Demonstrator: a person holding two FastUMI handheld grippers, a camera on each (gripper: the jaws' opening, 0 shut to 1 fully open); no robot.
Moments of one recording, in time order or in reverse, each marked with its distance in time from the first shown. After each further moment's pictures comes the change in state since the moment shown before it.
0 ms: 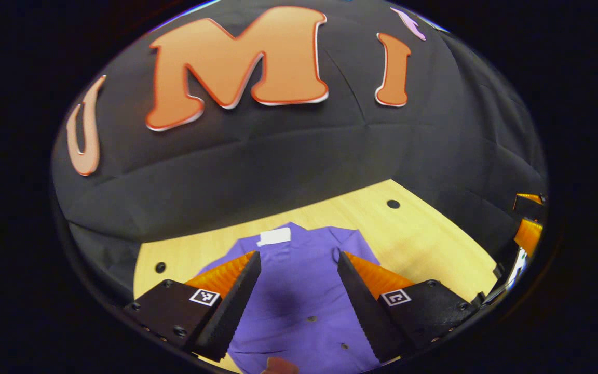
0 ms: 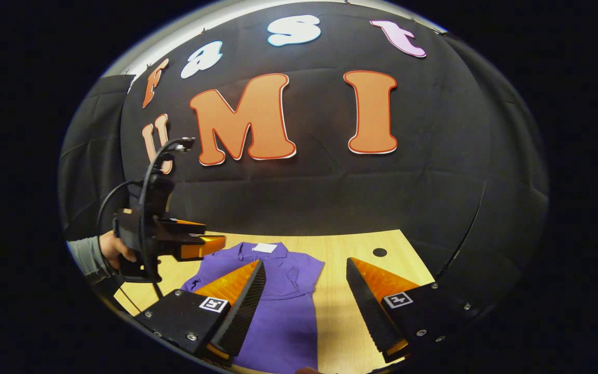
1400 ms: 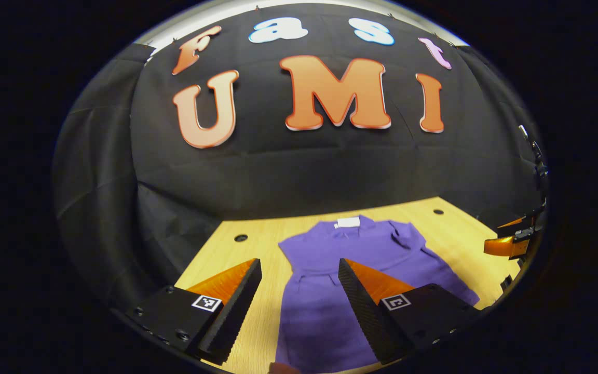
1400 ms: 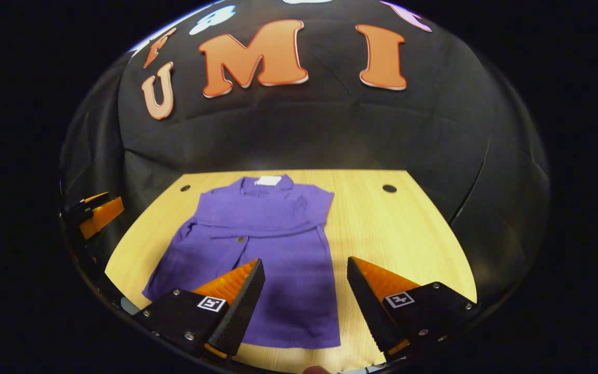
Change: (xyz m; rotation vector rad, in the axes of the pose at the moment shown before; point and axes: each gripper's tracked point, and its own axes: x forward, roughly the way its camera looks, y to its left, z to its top) left arm -0.171 0.091 -0.157 -0.120 -0.099 0.284; right arm -0.009 0.026 -0.169 -0.005 0.341 -0.029
